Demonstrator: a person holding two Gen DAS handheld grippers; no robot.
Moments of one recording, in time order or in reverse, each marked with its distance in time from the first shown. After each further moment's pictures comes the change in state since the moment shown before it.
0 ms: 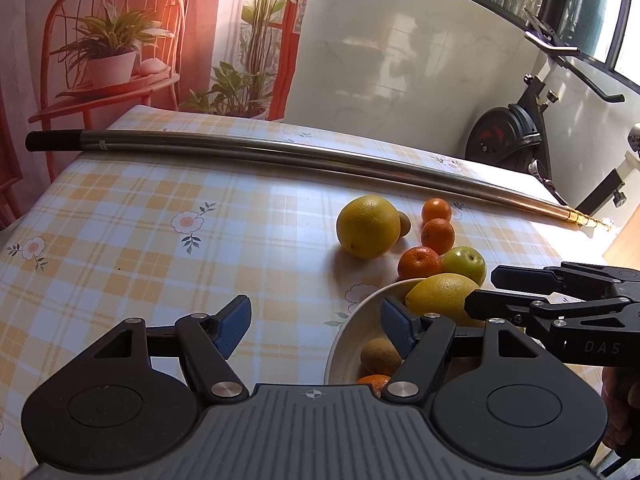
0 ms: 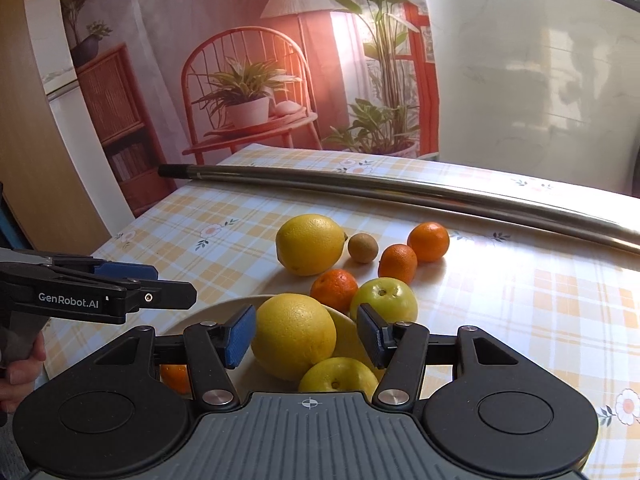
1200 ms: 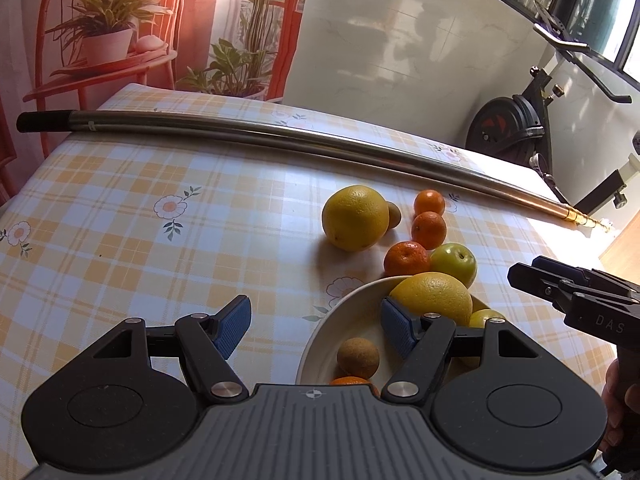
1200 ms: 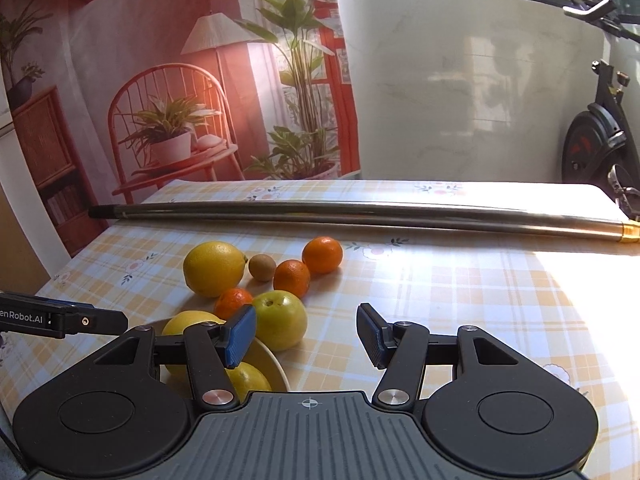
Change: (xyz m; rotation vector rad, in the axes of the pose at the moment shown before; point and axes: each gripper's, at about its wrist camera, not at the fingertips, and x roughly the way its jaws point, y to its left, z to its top) left arm 0.010 -0.010 0.009 -0.031 0.072 -0.013; right arm -0.020 -0.038 -0.014 0.110 -0.093 -0.191
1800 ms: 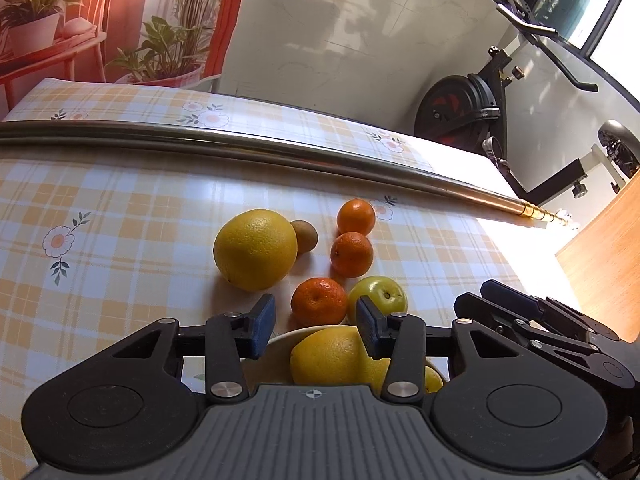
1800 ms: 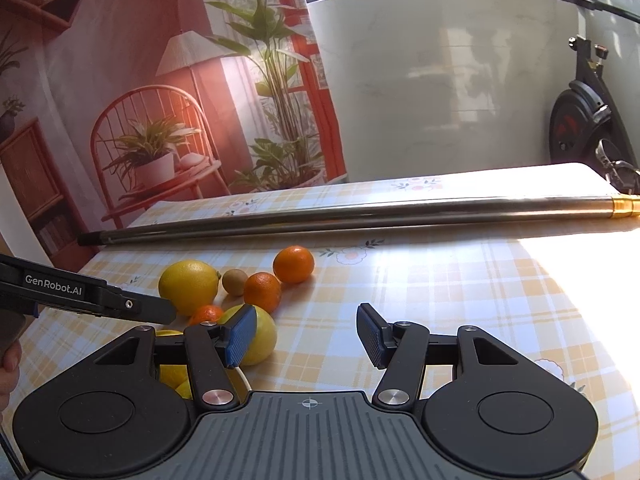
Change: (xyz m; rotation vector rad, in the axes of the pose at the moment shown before) left arm 0.052 -0.037 0.037 0.007 0.098 -0.170; right arm 0.007 -0.031 -0.003 0.094 -0.032 0.000
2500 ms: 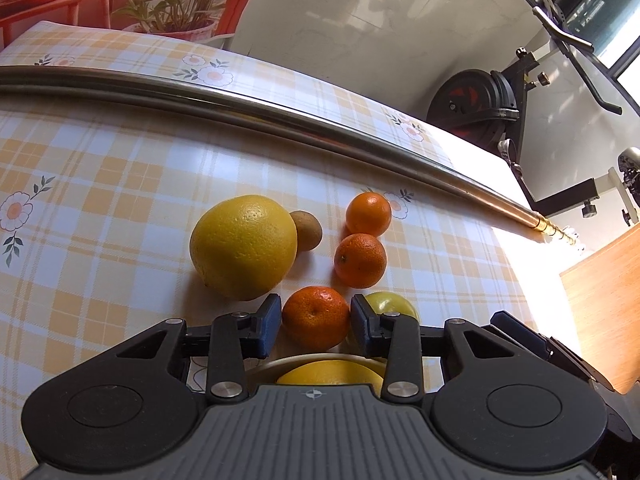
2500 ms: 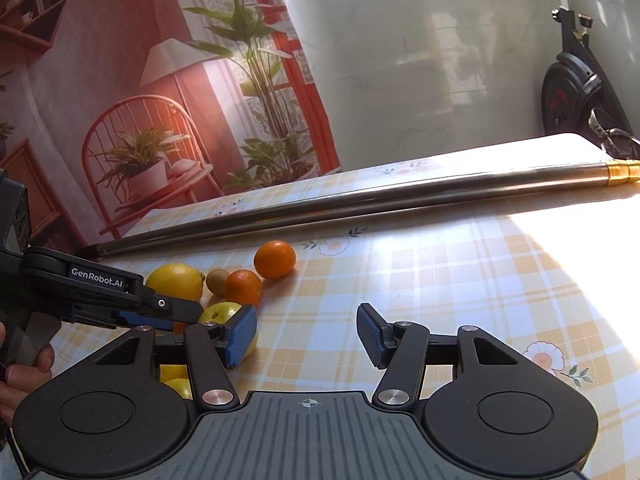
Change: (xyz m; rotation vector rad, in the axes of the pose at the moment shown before) left arm 0.052 0.008 0.015 -0.124 0.081 -0.030; right arm 0.009 -0.022 -0.005 0.081 0.013 0.015
